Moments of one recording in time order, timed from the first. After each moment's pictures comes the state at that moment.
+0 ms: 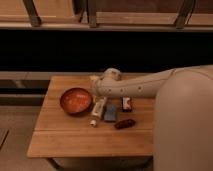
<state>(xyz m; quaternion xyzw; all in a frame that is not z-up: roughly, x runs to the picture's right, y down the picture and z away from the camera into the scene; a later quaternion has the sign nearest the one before) -0.072 0.004 0.848 -0.04 -0.19 -0.07 0.98</state>
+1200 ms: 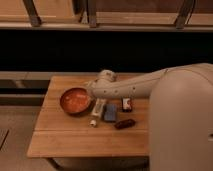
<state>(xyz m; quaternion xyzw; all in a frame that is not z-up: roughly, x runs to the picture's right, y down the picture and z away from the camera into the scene) -0.112 0.027 0.843 -0.05 -0.22 -0.11 0.97</state>
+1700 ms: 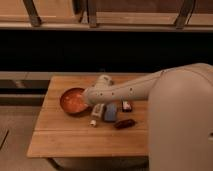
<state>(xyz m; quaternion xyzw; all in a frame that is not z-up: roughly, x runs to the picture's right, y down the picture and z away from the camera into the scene) -0.120 0.087 0.831 -0.12 -0.23 -0.15 0.95</state>
